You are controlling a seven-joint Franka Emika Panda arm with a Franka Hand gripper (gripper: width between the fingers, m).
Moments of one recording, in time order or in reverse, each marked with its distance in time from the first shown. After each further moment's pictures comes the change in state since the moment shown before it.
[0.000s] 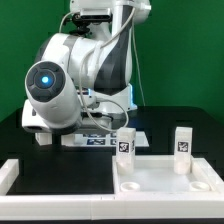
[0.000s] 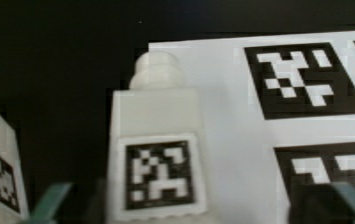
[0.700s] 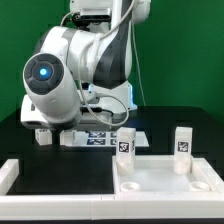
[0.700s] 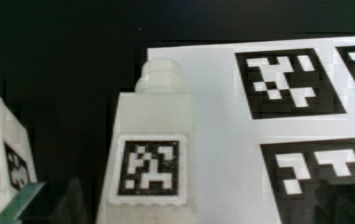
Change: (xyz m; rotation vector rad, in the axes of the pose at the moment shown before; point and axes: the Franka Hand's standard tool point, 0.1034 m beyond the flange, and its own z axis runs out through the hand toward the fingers) arm -0.004 -0.001 -0.010 0.007 0.008 -0.001
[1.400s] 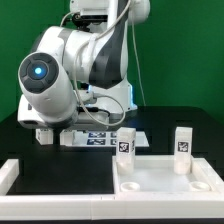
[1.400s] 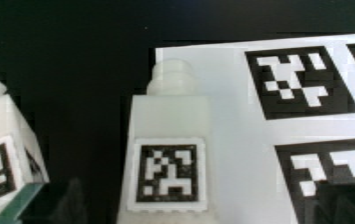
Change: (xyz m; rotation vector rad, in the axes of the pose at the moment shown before) arm -0.002 0.006 -0.001 0.012 0.011 0.010
